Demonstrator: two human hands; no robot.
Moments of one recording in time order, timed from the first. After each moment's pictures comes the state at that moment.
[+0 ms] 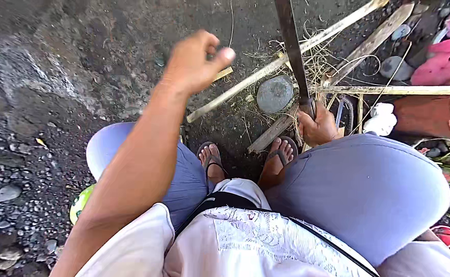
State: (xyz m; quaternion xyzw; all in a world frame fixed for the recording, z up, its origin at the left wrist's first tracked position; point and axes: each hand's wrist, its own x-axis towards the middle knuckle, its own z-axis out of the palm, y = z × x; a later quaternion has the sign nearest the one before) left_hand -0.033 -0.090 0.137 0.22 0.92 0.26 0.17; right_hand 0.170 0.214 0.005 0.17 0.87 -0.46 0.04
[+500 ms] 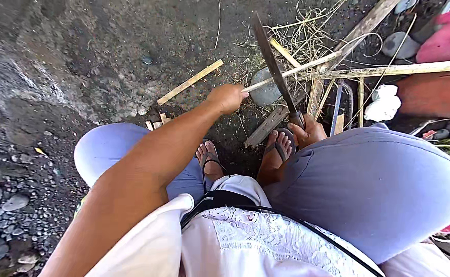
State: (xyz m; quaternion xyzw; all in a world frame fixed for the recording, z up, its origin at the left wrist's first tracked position) left_hand -0.001 -0.018 0.021 0.32 0.88 0.06 0.35; right_hand 0.220 0.203 -0.024 0.26 0.85 -0.45 0.13
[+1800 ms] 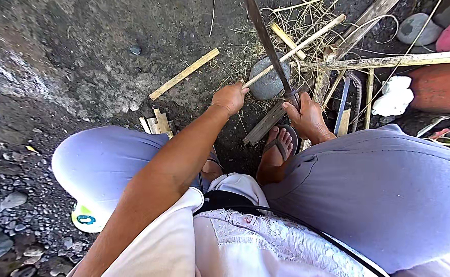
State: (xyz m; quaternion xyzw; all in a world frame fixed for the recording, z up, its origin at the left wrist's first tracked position) left_hand 0.012 0.000 -0.027 0.21 0.91 0.07 0.36; right_hand 0.168 0.204 -0.028 0.21 0.91 -0.34 0.12
